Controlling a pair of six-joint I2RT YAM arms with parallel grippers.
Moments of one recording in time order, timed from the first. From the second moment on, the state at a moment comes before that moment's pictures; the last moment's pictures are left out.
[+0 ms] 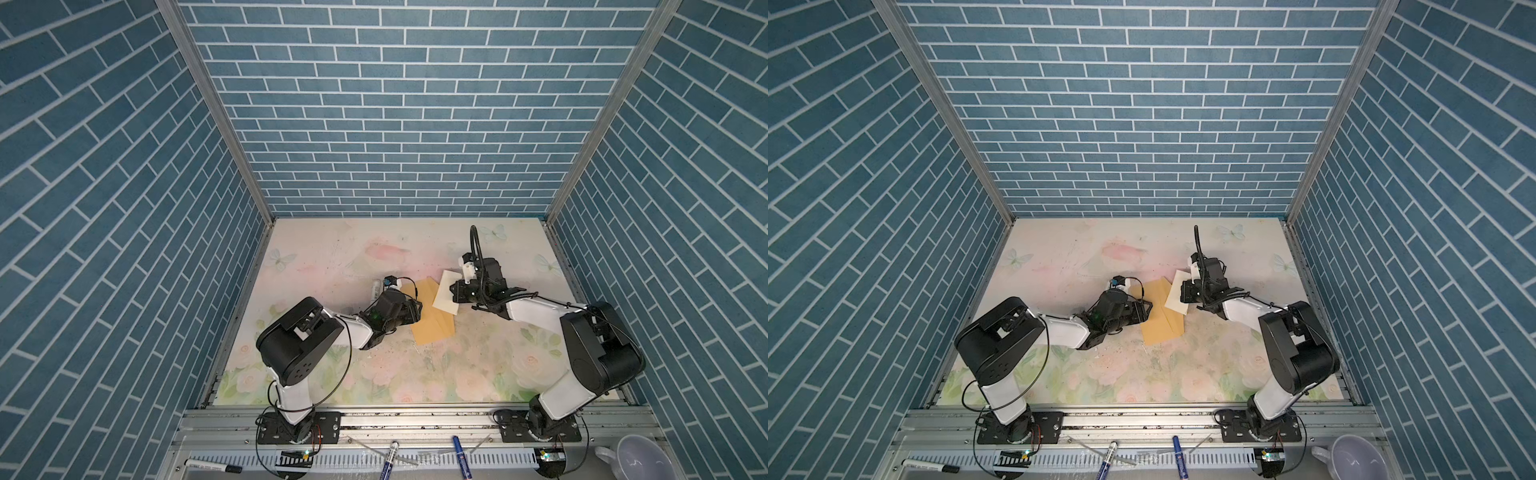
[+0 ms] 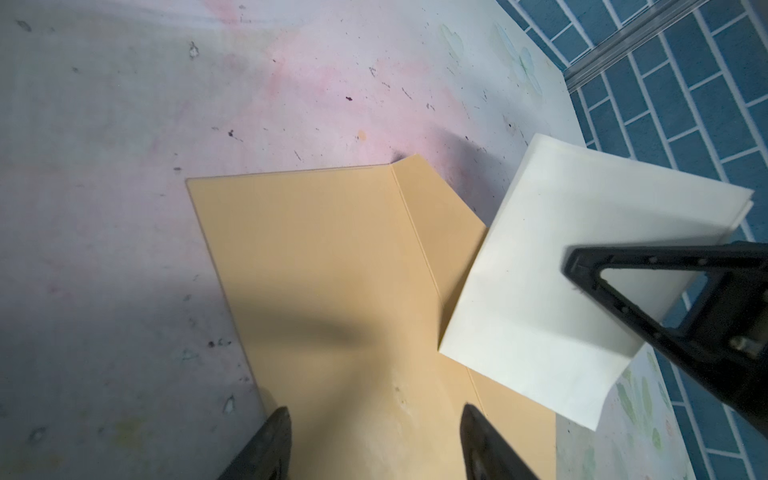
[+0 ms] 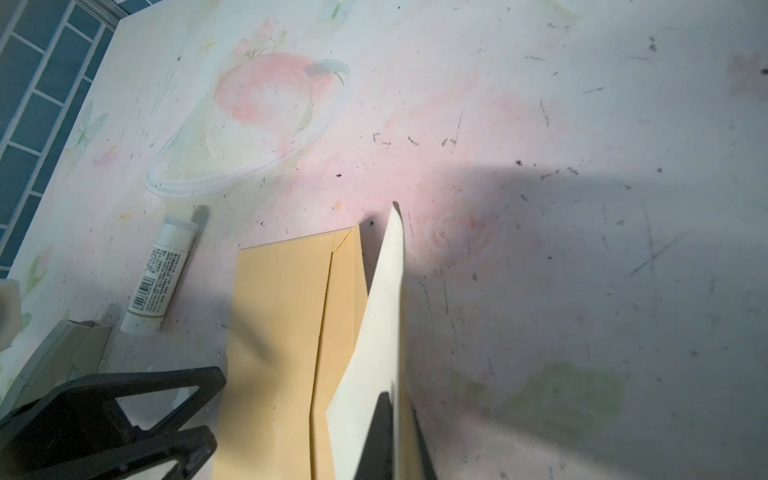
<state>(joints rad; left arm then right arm) -0.76 1.80 0.69 0.51 -0.01 -0.83 0.44 1.62 0.81 0.05 -0.24 0.33</state>
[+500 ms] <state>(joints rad) -0.76 1.81 0.68 0.56 0.00 -0.85 0.44 1.67 0.81 0.07 -0.30 0.34</state>
